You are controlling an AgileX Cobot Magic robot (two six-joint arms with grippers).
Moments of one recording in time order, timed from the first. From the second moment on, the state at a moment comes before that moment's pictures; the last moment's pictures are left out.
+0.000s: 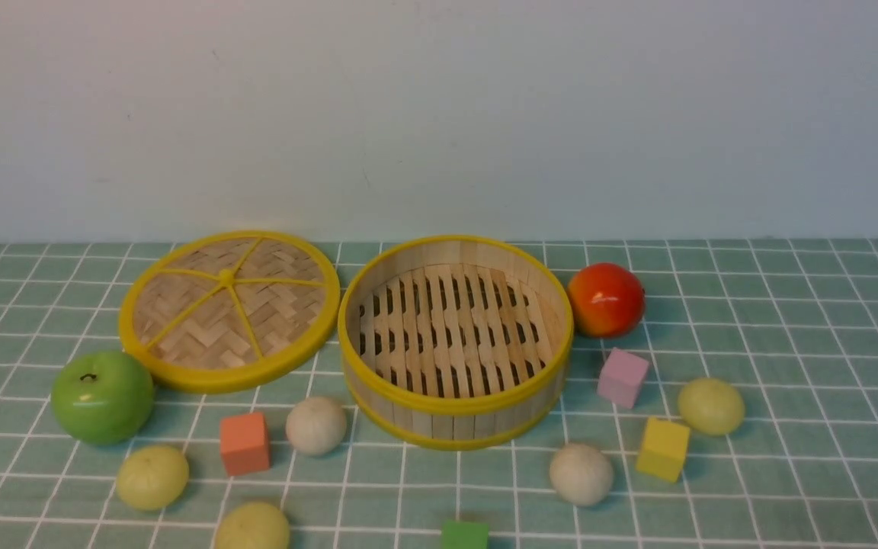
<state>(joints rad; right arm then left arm) 0.04 -0.01 0.01 0.04 0.39 0.05 -0.04 -0.01 0.03 0.23 0.39 -0.44</state>
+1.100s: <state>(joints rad) 0.04 -0.01 0.01 0.04 0.39 0.05 -0.04 -0.01 0.03 0.09 -0.01 -0.60</state>
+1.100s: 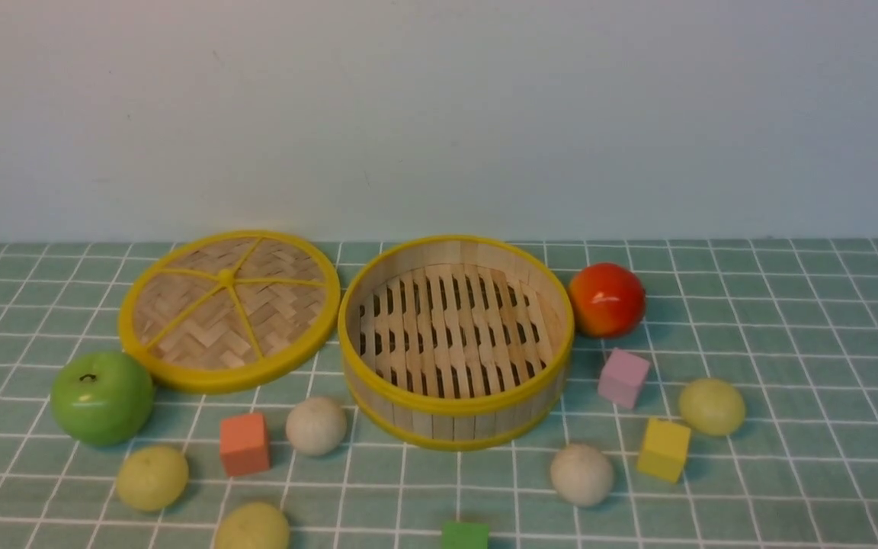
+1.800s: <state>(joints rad) 0.04 -0.01 0.01 0.04 0.39 0.05 -0.04 0.51 -0.69 0.09 0.52 -0.64</state>
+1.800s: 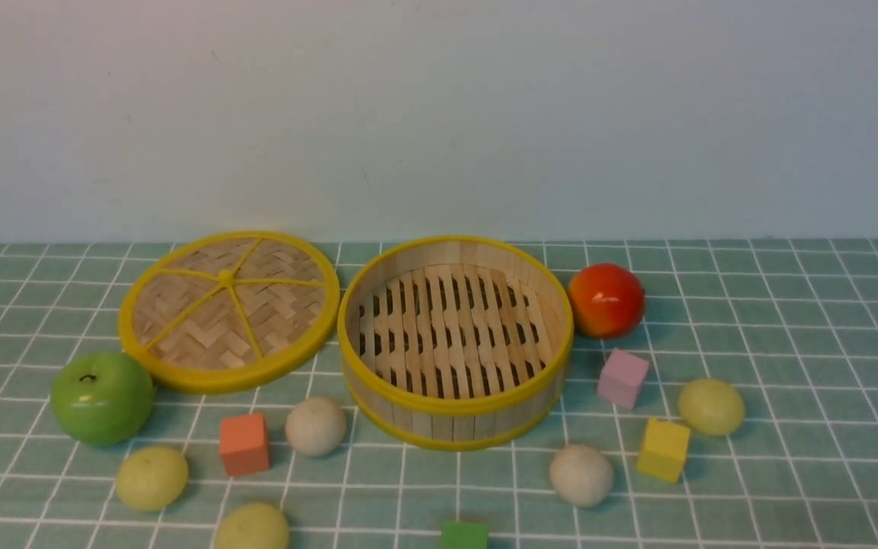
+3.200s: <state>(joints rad) 0.04 -0.01 0.01 0.04 0.39 0.05 -0.05 1.64 -0.97 -0.10 0.78 -0.40</state>
